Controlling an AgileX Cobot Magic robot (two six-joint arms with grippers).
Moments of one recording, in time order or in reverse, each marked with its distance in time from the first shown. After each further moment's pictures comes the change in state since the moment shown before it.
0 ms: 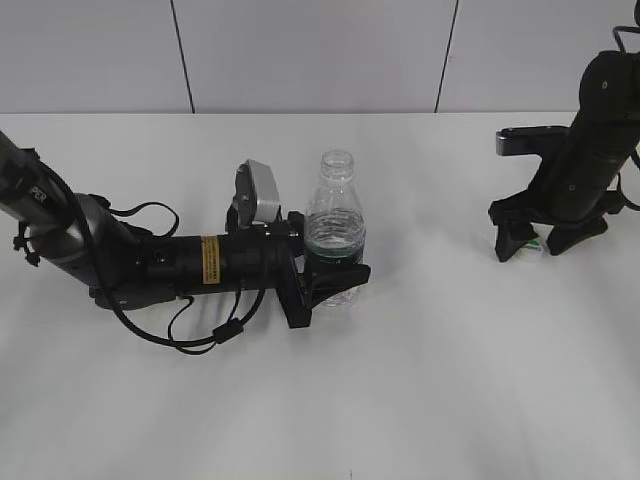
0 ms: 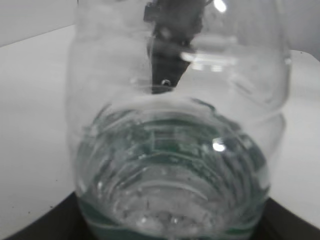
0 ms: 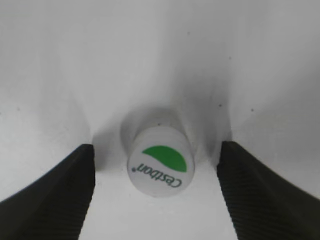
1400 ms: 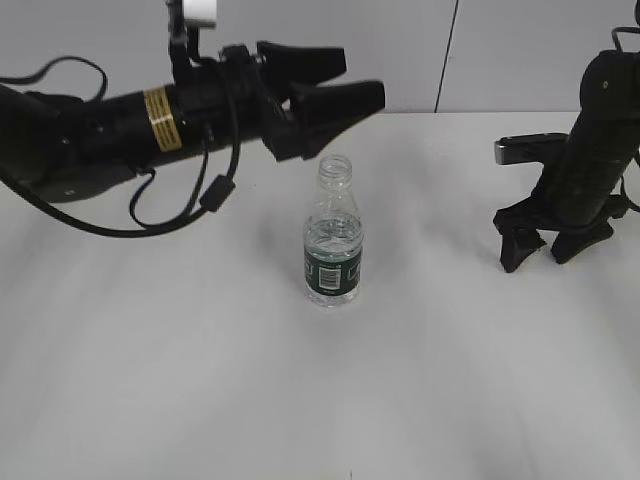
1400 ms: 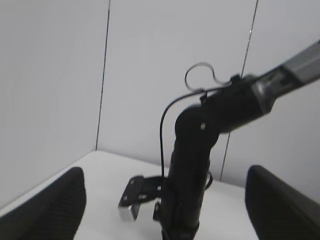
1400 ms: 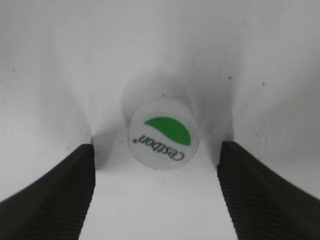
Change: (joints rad) left arm 0.001 -0.414 0.045 -0.085 -0.003 -0.314; right arm 0.000 0.000 0.000 -0.003 0.068 -0.050
